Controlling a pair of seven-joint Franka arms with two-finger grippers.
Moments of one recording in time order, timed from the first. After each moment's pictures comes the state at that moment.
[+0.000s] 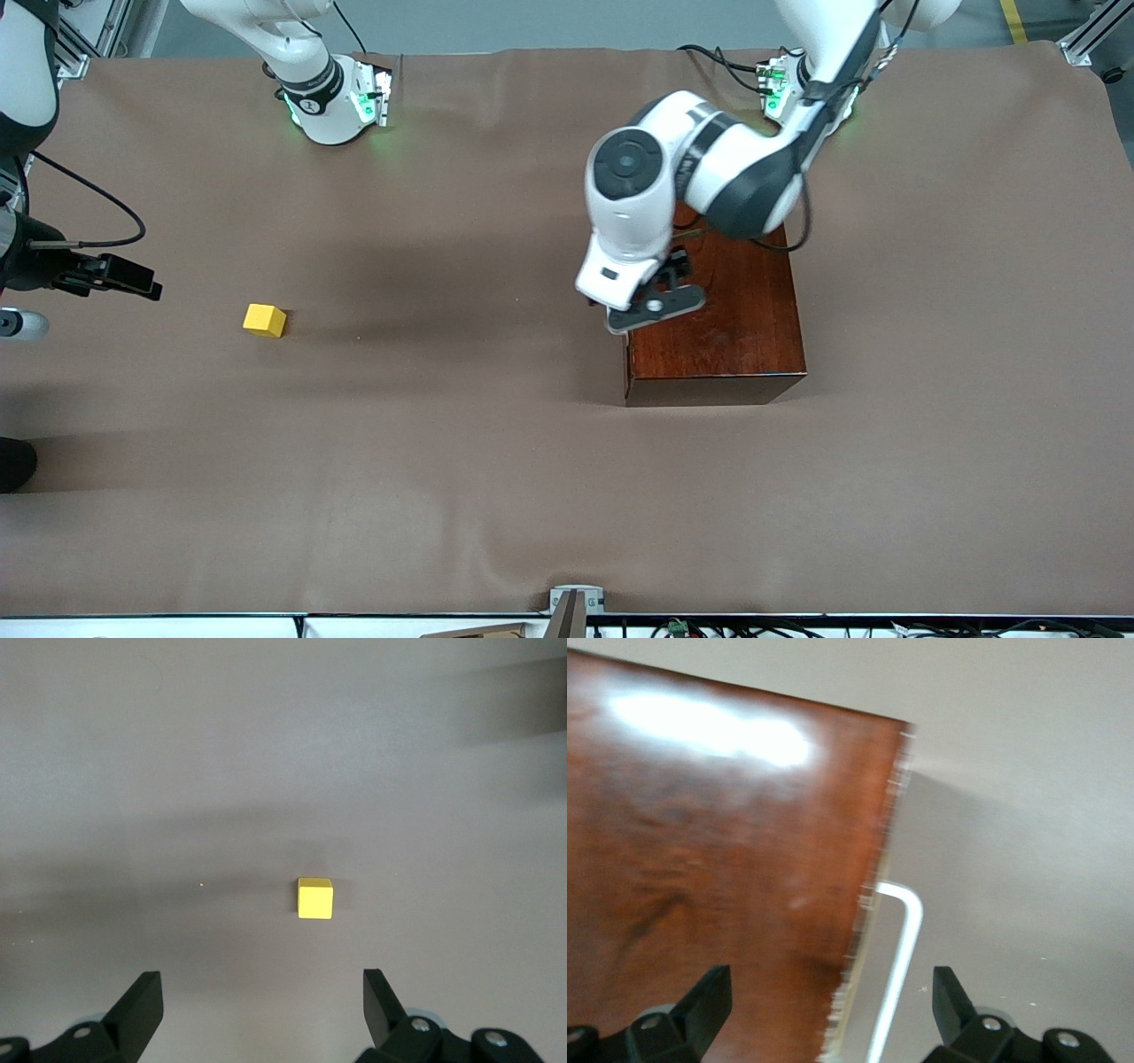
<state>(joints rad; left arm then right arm) -0.62 0.53 -0.15 -1.38 0.16 1.83 -1.02 0.01 0.16 -0.08 -1.50 0.03 1.58 0.01</state>
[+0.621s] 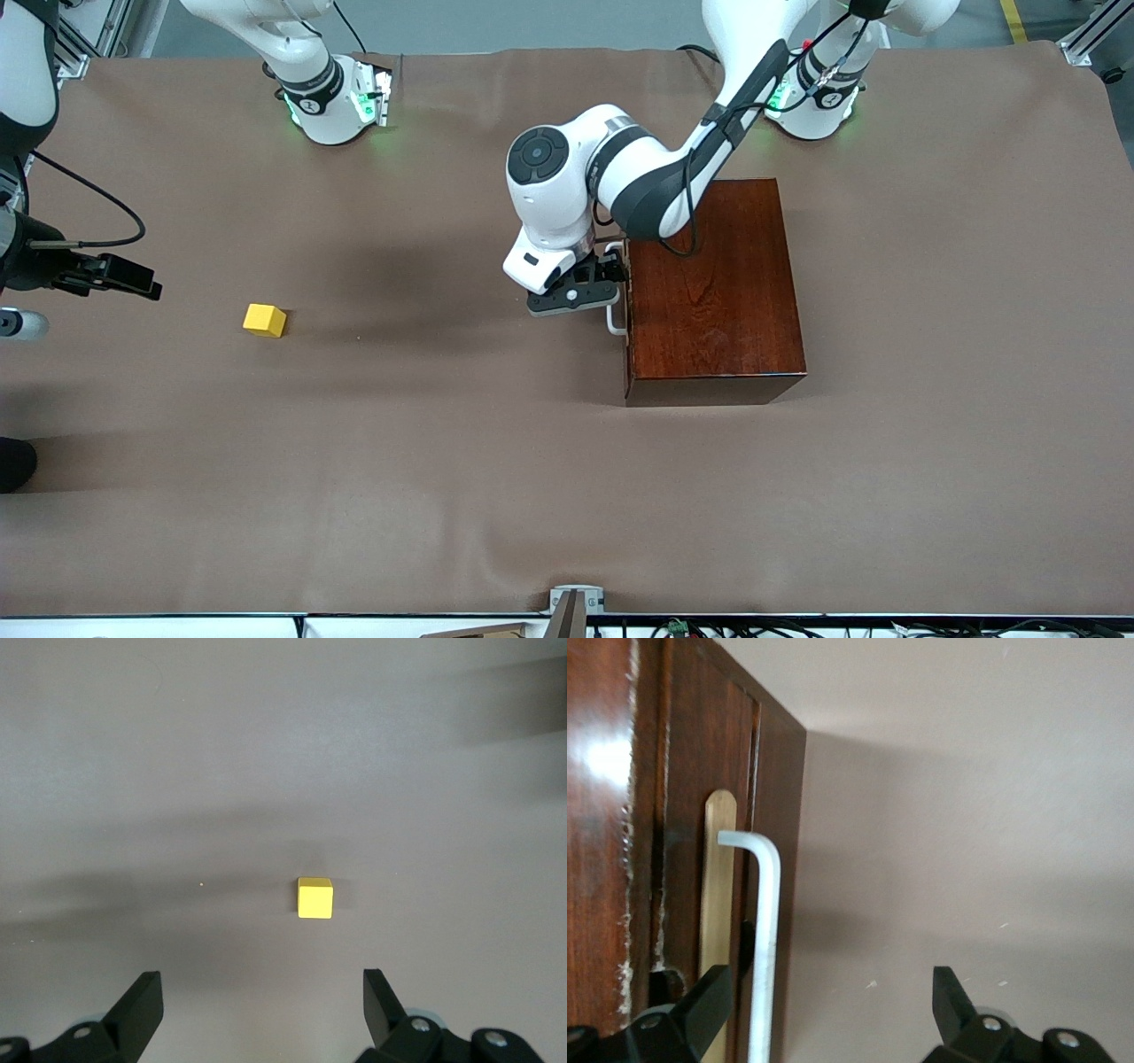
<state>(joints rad) -0.75 0.66 -0.12 -1.33 0.21 1.89 -1.00 0.01 0.16 -0.08 -1.50 0.03 1.57 0.01</state>
